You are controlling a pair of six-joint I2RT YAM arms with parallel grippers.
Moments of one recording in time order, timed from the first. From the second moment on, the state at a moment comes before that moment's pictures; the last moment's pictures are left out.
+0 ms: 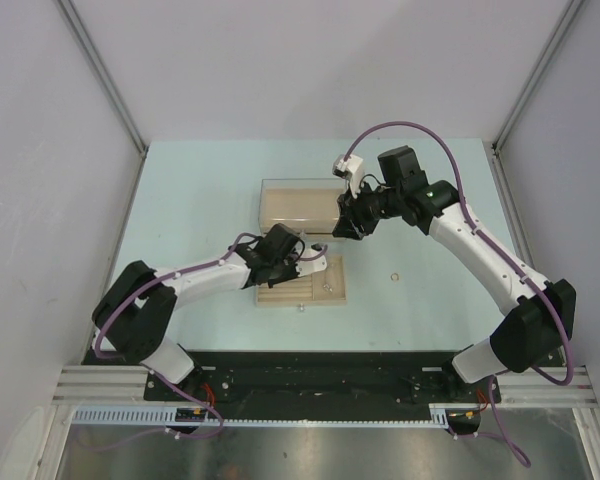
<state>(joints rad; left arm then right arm) -0.75 1.55 0.88 -0.33 -0.06 0.66 0.51 1.48 1.42 -0.68 -0.62 -0.24</state>
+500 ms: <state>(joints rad) -0.75 1.56 0.88 -0.32 -0.08 0.68 0.51 1.48 1.42 -0.68 -0.62 -0.24</state>
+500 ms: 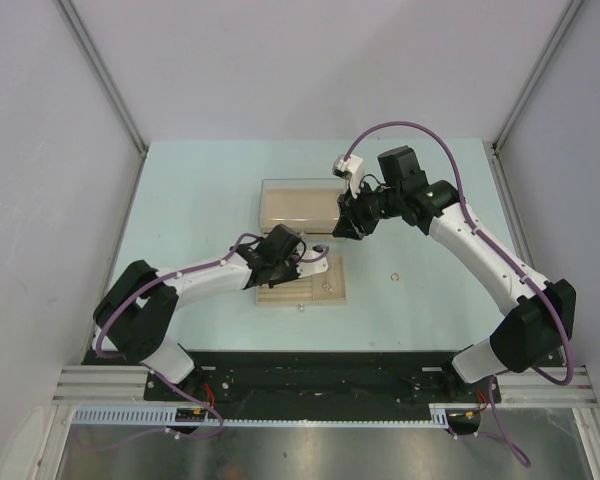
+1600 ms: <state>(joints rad) -0.77 1.60 0.86 -0.29 -0.10 0.70 0.51 1.48 1.41 -0.68 -0.62 -0.24</state>
